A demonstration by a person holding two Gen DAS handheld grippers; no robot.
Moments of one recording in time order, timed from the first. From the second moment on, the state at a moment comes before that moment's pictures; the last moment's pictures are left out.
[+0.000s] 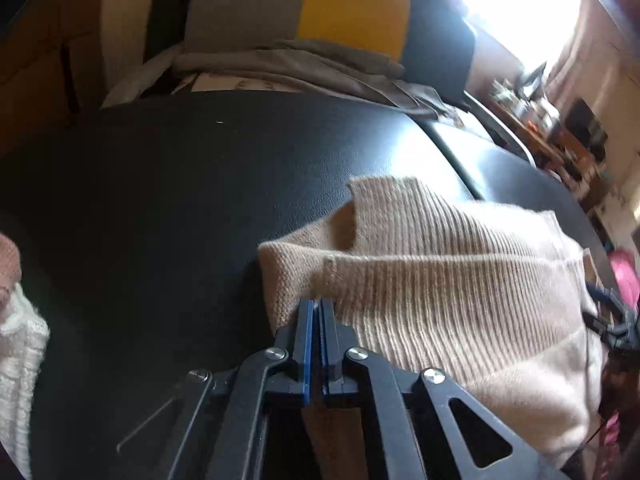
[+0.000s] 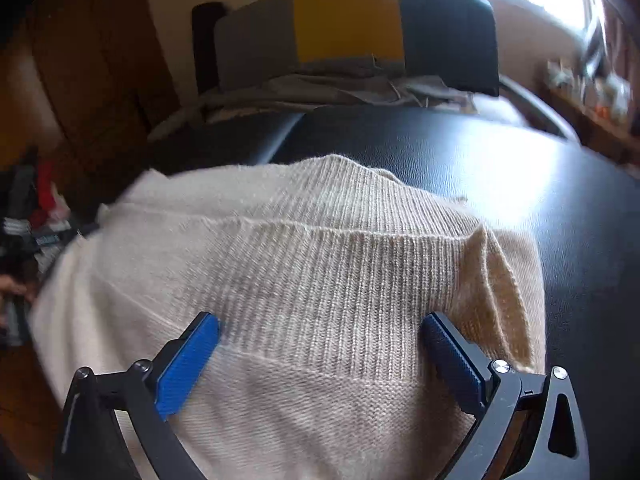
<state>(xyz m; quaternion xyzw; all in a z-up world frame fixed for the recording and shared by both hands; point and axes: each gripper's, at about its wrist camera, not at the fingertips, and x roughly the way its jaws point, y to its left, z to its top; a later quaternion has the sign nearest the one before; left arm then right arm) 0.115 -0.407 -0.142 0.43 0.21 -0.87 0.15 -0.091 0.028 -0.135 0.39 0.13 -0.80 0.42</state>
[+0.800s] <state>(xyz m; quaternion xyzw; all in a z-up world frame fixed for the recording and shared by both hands) 0.256 -0.331 -0.143 0.38 0.28 -0.88 0.08 -0.098 0.036 -0.139 0.37 0.10 -0.81 0.44</state>
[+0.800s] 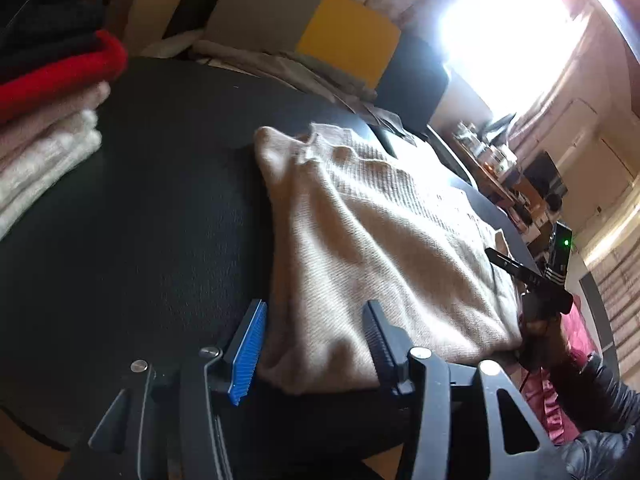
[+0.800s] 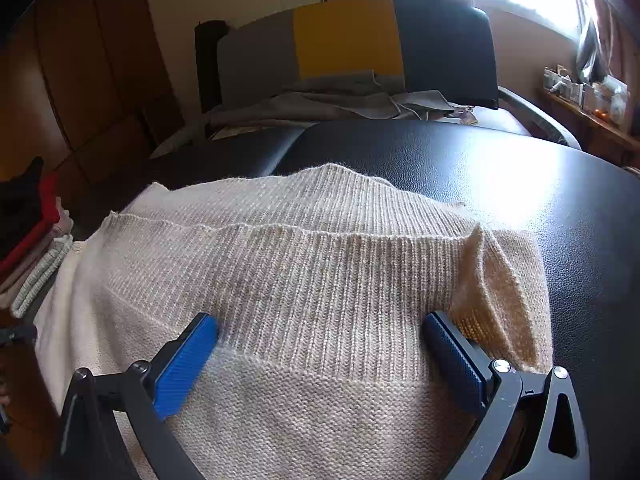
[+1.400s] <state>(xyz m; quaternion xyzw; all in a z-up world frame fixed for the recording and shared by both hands) 0.284 -0.339 -0.133 0.40 0.28 -0.86 0.17 -0.100 0.036 -0.140 0.37 0.11 -0.81 0.44</state>
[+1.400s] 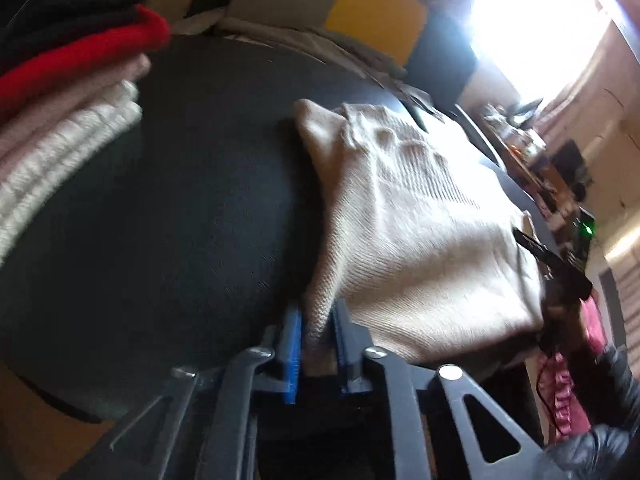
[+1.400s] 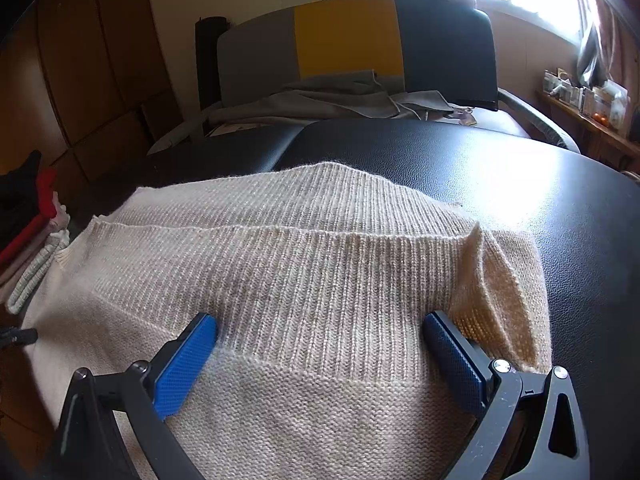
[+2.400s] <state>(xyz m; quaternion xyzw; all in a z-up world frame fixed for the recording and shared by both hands) 0.249 -0.227 -0.152 0.41 0.14 -0.89 0.13 -0.043 0.175 -0.143 0.39 0.09 -0.77 0.50</state>
